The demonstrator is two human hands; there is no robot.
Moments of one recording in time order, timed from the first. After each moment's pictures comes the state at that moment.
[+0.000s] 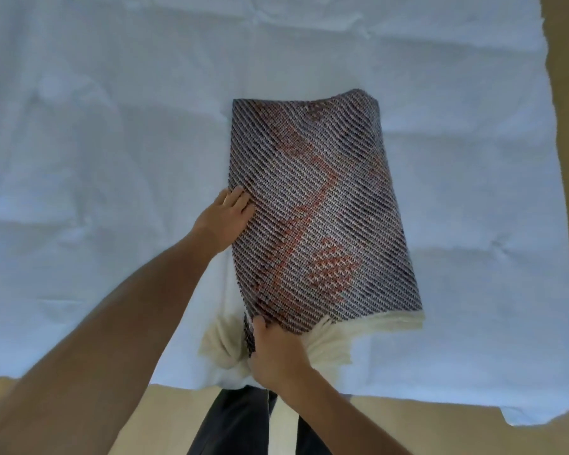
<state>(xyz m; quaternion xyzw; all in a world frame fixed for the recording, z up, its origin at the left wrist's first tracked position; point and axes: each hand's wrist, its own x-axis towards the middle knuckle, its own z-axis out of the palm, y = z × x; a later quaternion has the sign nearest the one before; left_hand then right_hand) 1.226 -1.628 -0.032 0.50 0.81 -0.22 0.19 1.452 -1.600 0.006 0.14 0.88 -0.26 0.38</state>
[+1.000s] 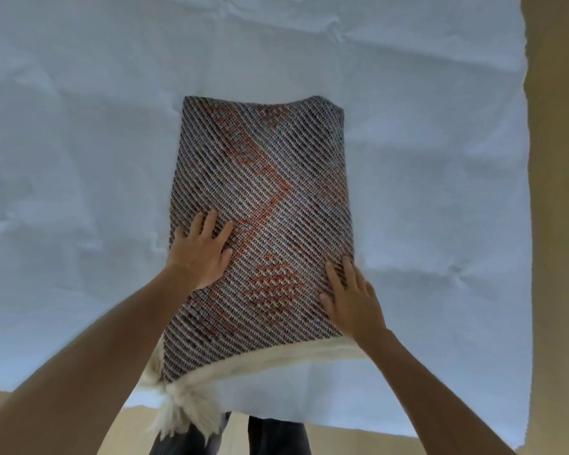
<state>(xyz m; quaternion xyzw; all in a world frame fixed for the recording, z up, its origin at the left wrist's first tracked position) 1.294 -1.573 -0.059 0.34 0.90 -0.13 0.25 1.496 -1.353 -0.061 0.19 0.95 -0.10 0.21</state>
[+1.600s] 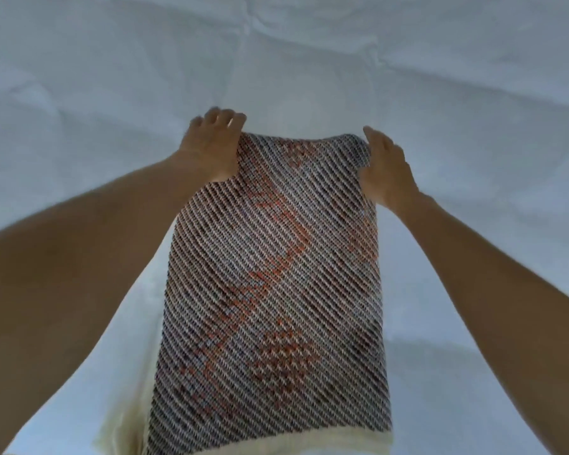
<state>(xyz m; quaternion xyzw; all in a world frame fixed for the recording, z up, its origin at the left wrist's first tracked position) 1.074 -1.471 -0.033 0.30 0.94 -0.03 0.16 1.210 -1.230 -0.027 0.22 0.94 -0.22 0.11</state>
